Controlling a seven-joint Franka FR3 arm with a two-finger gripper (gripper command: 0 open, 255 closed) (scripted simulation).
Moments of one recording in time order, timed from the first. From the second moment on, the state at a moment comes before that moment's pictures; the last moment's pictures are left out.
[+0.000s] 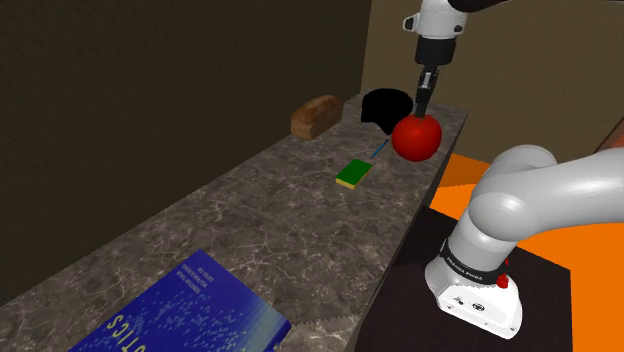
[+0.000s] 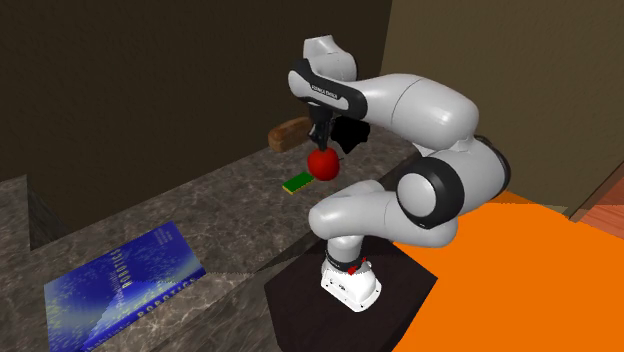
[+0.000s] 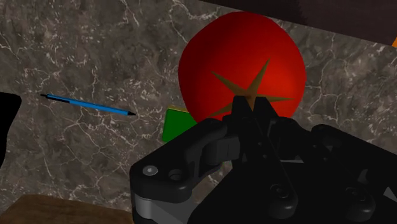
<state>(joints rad) -0.10 -0.99 -0.16 -2.55 -0.20 1.54 -0.39</state>
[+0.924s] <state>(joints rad) -0.07 -0.81 -0.15 -2.31 -0.17 1.48 -0.39</state>
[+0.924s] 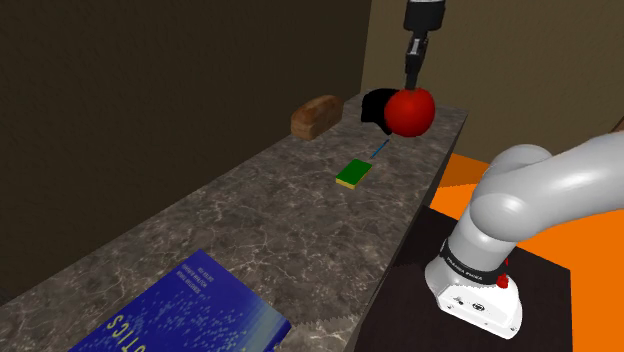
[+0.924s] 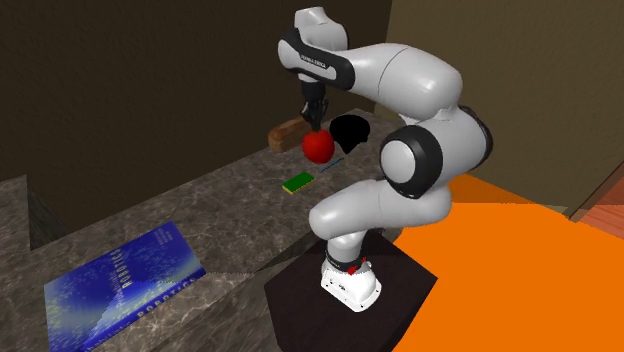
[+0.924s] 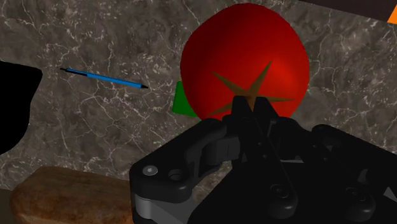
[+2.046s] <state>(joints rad) -0.02 -0.13 -0.19 -1.76 -0.09 1.61 -0.41</state>
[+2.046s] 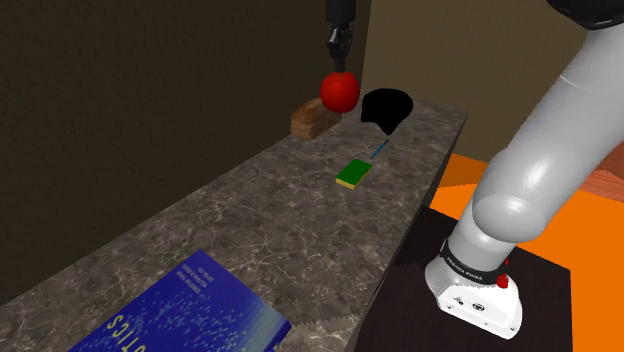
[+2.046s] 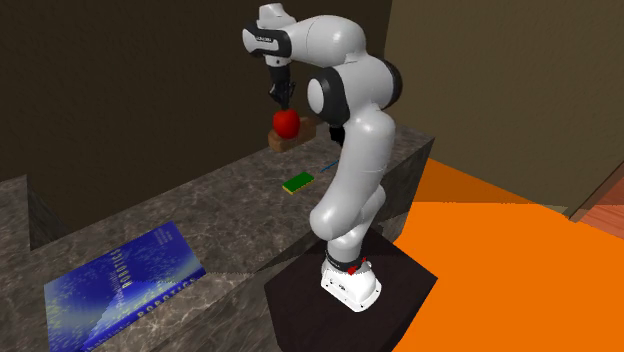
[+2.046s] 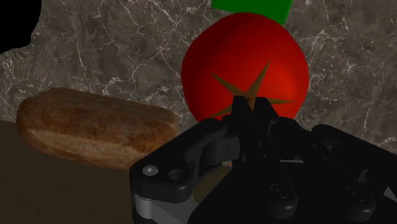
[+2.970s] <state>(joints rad) -0.02 0.10 -0.19 -1.59 -0.04 1.67 -0.42</state>
